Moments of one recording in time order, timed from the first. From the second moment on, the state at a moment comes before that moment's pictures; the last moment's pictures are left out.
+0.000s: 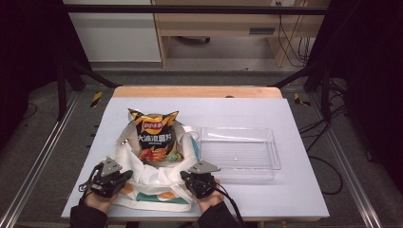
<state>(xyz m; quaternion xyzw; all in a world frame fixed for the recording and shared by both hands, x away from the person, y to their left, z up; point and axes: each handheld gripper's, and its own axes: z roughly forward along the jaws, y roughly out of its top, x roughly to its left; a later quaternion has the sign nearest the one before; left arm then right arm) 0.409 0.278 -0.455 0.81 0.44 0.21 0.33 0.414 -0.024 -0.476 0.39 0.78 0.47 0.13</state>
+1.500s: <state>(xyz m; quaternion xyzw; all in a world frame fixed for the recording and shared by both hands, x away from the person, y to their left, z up) 0.440 0.315 -0.462 0.79 0.49 0.22 0.30 0.411 -0.045 -0.489 0.44 0.77 0.44 0.16</state>
